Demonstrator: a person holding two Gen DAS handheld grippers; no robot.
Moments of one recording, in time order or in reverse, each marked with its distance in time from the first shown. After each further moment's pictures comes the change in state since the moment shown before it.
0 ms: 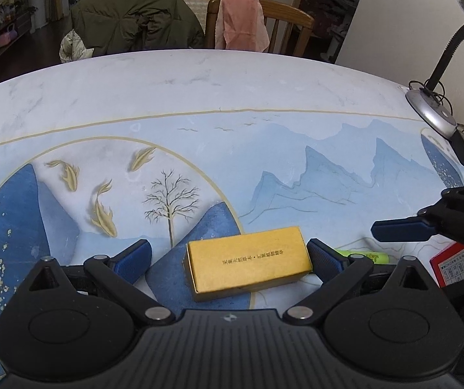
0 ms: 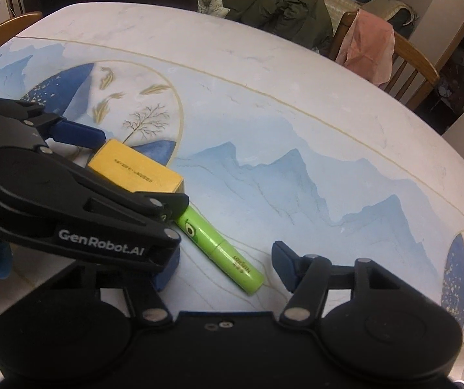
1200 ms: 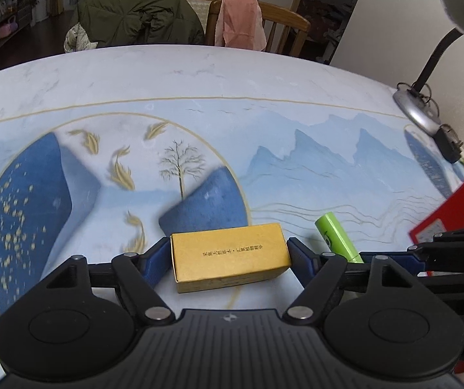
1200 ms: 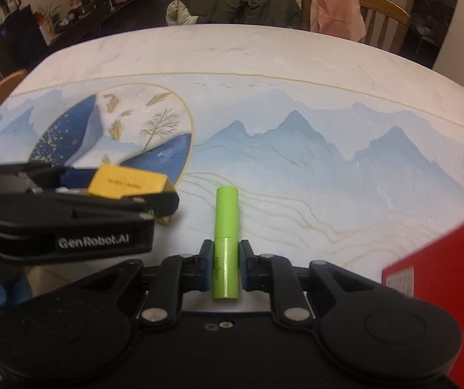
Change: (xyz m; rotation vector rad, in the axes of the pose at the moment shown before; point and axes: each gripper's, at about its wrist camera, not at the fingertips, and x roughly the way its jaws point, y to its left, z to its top) left arm -0.040 0.006 -0.033 -0.035 -0.006 -0.040; right arm -0.038 0.004 -0.037 0.308 -0.031 0.107
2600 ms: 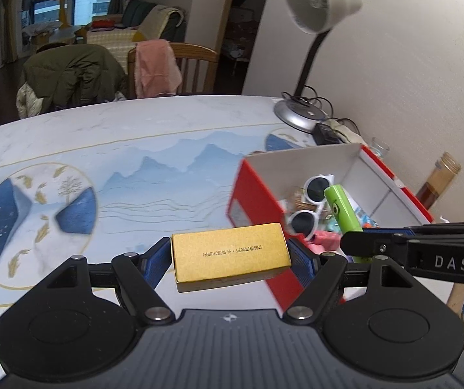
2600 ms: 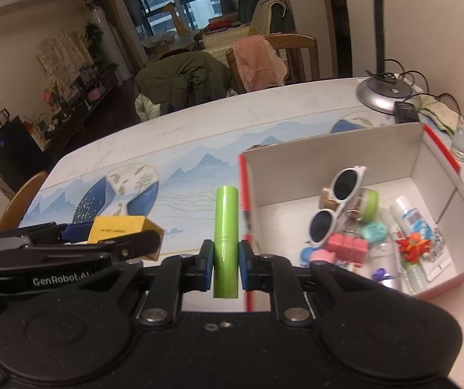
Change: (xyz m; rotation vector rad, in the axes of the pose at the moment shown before) left arm -0.139 -0.175 -0.049 0.166 -0.103 -0.123; right arm -0.192 -0.095 -0.118 0.287 -0.278 0.030
